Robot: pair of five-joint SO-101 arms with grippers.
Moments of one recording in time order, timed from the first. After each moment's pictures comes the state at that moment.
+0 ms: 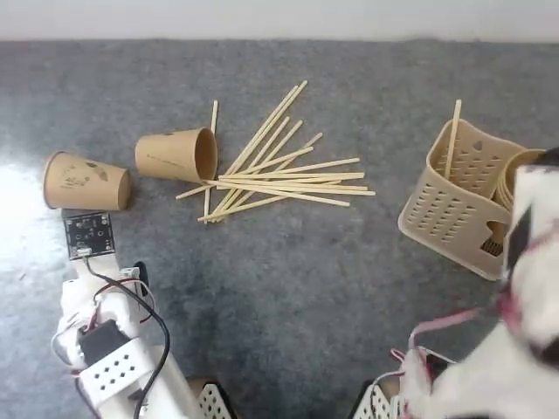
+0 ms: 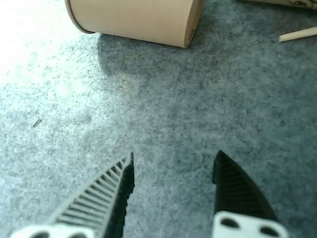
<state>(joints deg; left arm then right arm) -40.4 -79.3 89.7 52.3 -12.5 20.9 -35.3 -29.8 100.7 22.7</state>
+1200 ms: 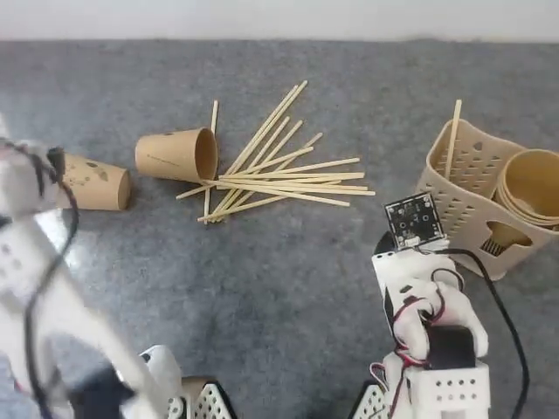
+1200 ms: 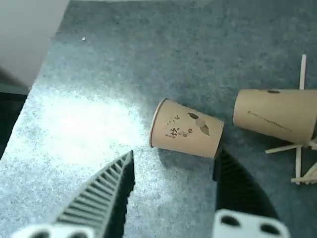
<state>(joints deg) -38.4 -18.5 -12.0 90.4 -15.1 -6.8 -87.0 75.2 60.0 13.9</state>
